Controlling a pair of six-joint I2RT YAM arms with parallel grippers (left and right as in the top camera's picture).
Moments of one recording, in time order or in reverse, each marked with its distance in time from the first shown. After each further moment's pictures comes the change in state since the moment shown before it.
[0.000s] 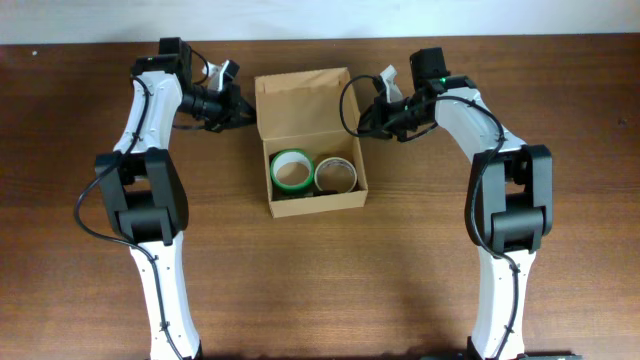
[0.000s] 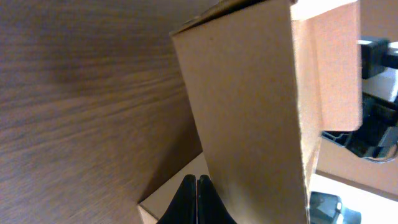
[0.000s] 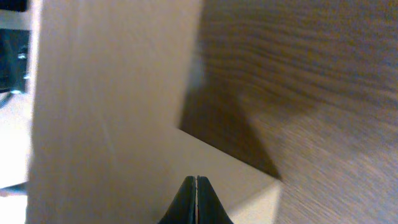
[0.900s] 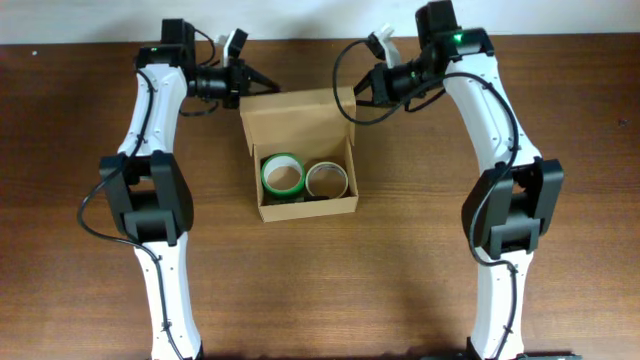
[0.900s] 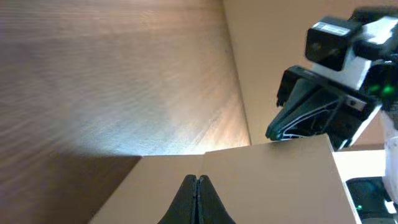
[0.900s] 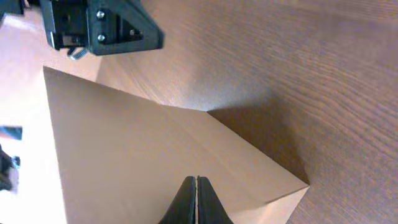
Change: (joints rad) left arm -0.039 -0.008 0.095 0.064 0.342 0.042; right arm 0.031 -0.001 0.441 -0.444 -0.033 -0.314
